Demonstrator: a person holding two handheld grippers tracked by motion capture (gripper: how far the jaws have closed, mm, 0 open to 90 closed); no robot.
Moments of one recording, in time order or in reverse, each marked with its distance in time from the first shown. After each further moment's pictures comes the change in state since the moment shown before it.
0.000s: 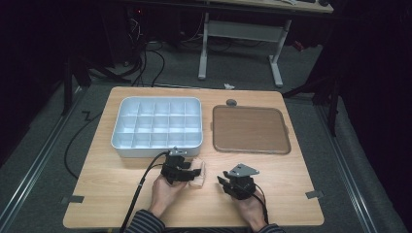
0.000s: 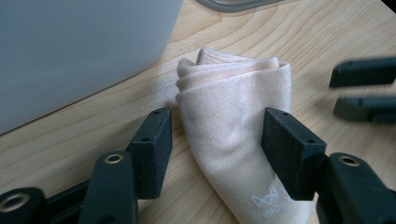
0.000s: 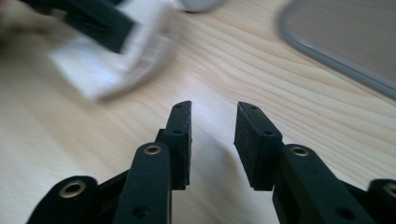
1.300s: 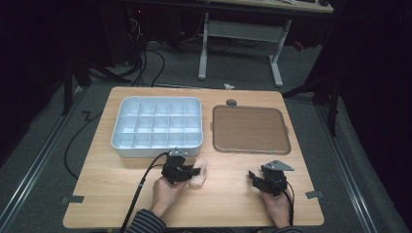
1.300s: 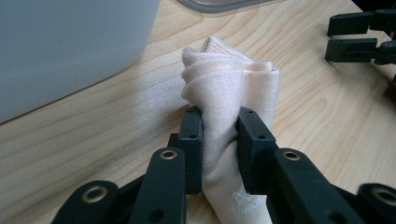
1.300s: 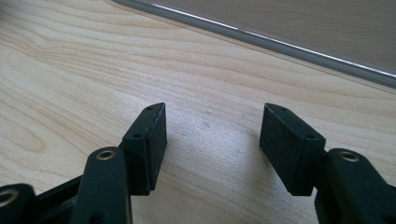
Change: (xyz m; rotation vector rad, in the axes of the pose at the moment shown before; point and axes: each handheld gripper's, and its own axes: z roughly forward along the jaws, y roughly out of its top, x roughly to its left) left arm -0.002 0.000 -0.002 -0.005 -0.059 -0.011; right arm -0.081 -0.039 -0.027 0.024 -0.197 0.195
